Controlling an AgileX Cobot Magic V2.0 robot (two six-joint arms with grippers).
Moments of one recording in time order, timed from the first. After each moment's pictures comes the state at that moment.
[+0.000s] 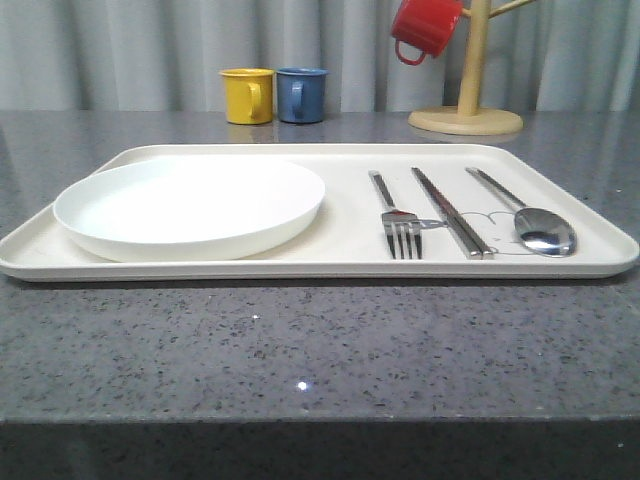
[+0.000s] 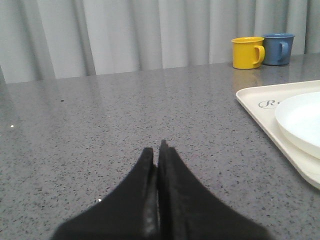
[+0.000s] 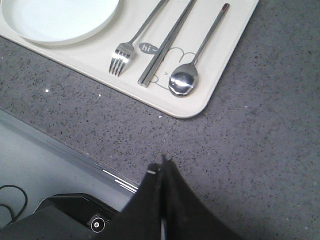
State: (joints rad) left arm -0.01 -0.01 0.01 0.03 0.08 0.10; right arm 0.41 0.59 -0.91 0.06 1.12 0.02
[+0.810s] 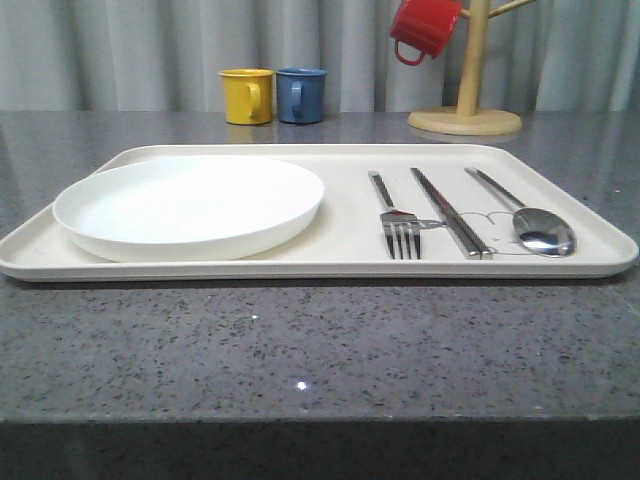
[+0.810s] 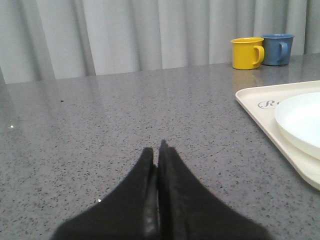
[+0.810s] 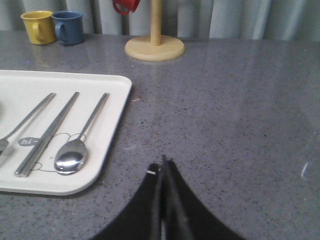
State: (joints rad) left arm -0.01 -0.01 0.01 0.03 0.08 0.10; right arm 0.02 0.08 -0.31 0.04 0.50 0.02
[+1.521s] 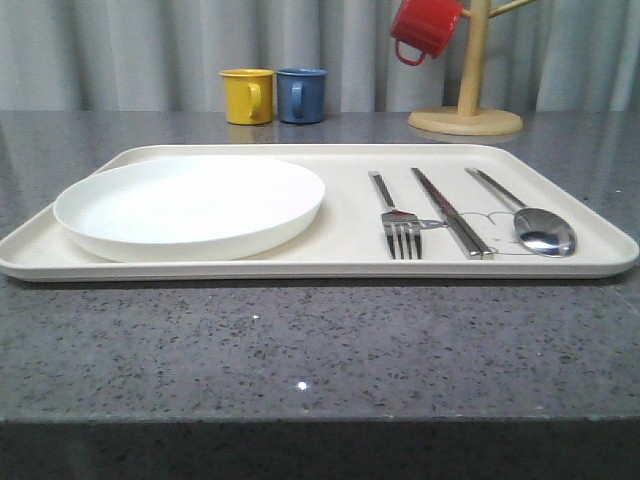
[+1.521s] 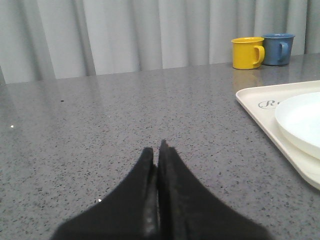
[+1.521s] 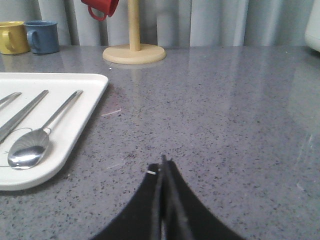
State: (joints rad) left arm -0.01 -0.01 0.01 0.03 0.08 0.10; right arm -0.02 -0.01 0.03 0.05 0.14 0.02
